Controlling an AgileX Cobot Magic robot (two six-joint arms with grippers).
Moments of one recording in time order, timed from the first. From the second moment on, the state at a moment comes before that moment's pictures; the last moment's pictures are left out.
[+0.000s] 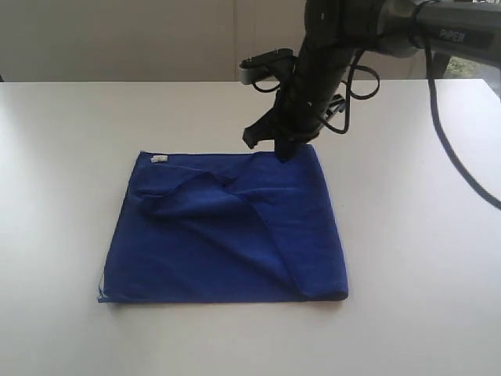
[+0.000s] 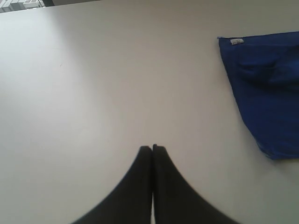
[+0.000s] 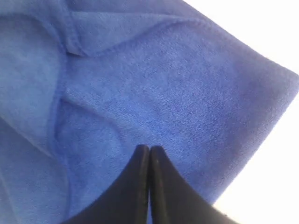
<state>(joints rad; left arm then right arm) 0.02 0.07 -0.44 -0.03 0.93 0.13 0.30 2.13 -1.78 0.15 1.05 -0.25</state>
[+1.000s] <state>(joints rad) 0.02 0.07 -0.44 -0.03 0.93 0.13 0.27 2.20 -1.65 0.14 0.72 -0.38</state>
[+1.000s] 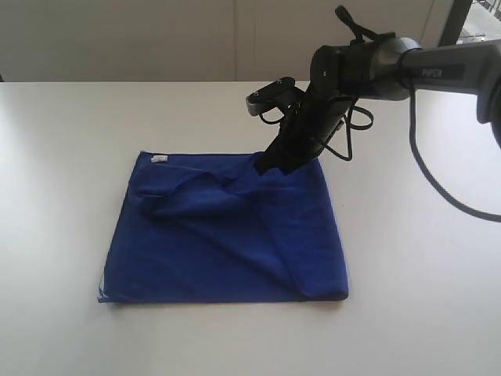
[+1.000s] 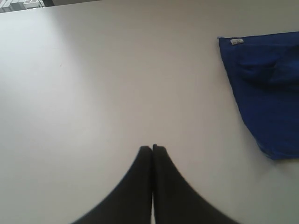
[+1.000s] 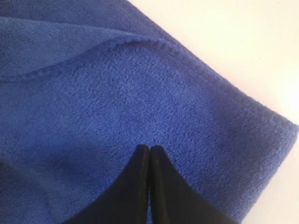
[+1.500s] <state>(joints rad) 0.02 0.07 -0.44 -0.03 0.92 0.13 0.27 2.21 -1.65 0.14 0.72 -0.38</state>
